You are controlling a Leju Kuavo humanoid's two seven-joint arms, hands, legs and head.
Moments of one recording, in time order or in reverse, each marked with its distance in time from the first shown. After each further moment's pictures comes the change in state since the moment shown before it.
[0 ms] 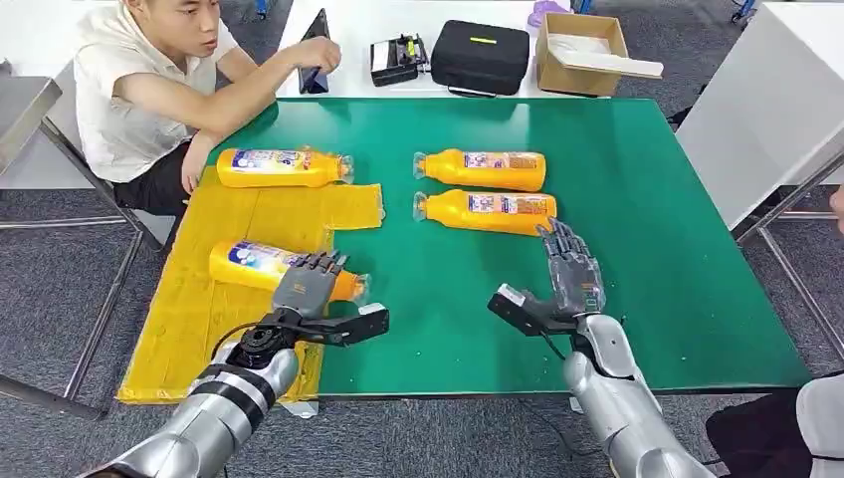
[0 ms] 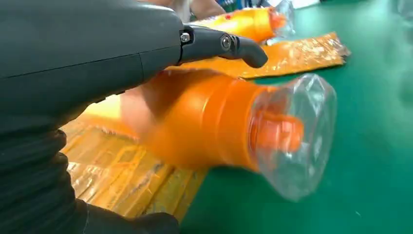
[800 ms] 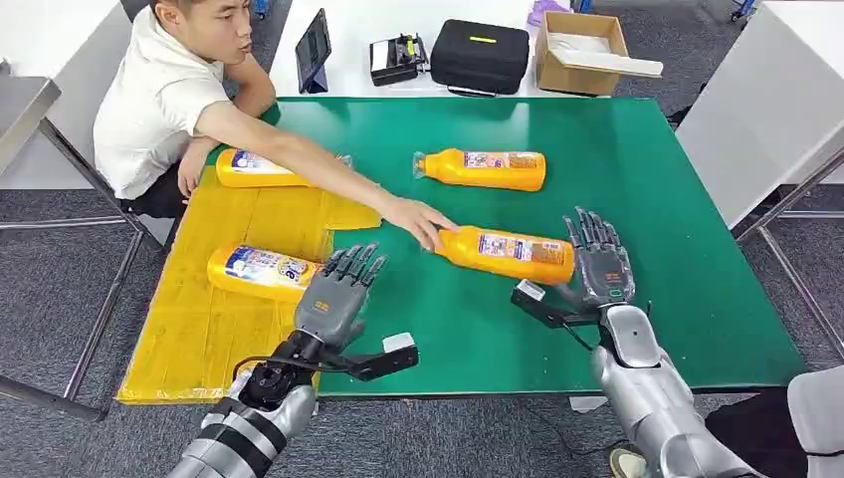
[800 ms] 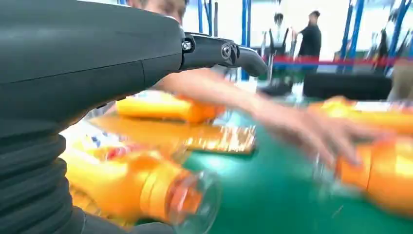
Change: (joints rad) left arm 0.236 0.041 -0.147 -0.428 0.040 0.258 -0.095; right arm -0.054 -0.102 0.029 0.073 0.177 -0.080 0.126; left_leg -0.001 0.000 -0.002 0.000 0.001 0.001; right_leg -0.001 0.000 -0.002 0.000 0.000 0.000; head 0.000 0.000
